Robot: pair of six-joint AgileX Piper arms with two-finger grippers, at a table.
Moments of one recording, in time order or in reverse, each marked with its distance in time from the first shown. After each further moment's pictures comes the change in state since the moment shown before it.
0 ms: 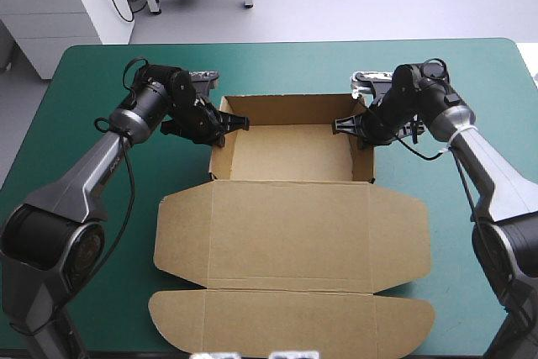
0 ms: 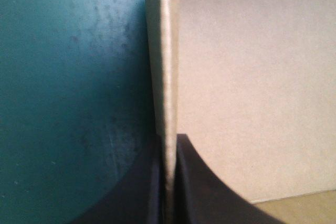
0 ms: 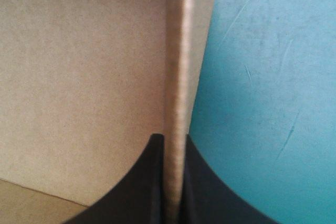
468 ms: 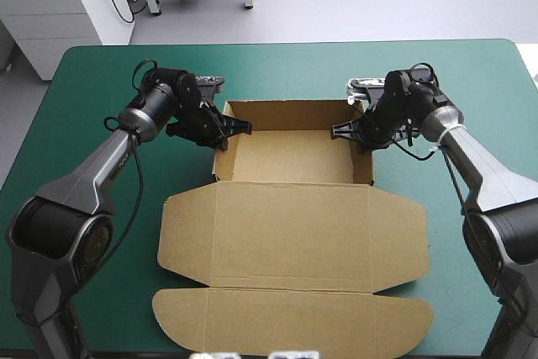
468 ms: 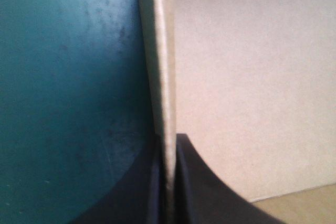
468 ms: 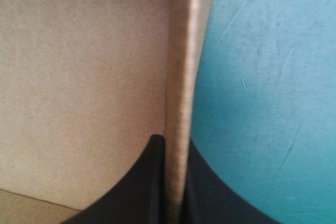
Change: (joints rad) left arm 0.001 0.052 -0.010 -0.014 -0.011 0.045; right arm 0.012 0.056 0.005 -0.034 -0.038 0.000
